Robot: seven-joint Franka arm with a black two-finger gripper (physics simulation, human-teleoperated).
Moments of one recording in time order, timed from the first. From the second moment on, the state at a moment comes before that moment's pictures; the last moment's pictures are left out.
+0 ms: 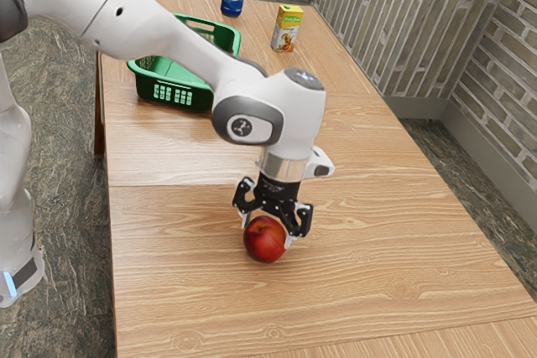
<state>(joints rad) -0.07 -0.13 -0.26 -2.20 -0.17 2.11 -1.08</state>
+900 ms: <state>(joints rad) -0.06 -0.15 -0.26 -2.20 -0.17 2.14 -1.10</state>
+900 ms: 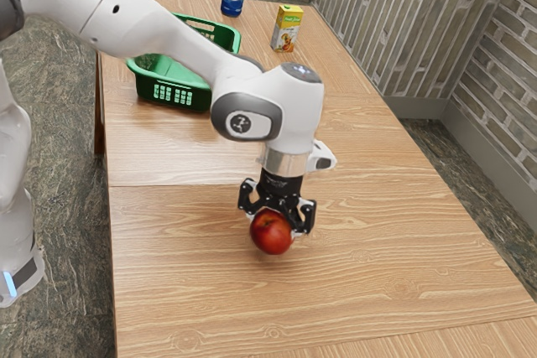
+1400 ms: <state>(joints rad) 0.33 -0.36 -0.17 -2.17 0.00 2.10 -1.09</state>
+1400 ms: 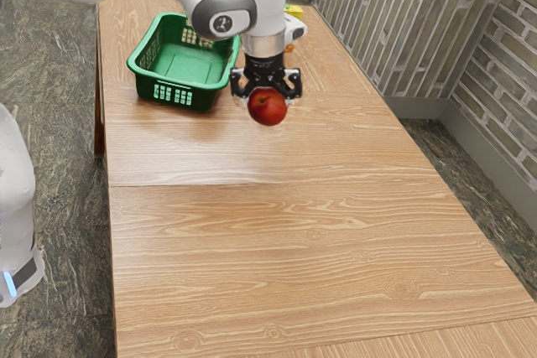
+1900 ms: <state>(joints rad) 0.84 -0.33 -0.12 -2.05 0.03 2.07 -0.92</state>
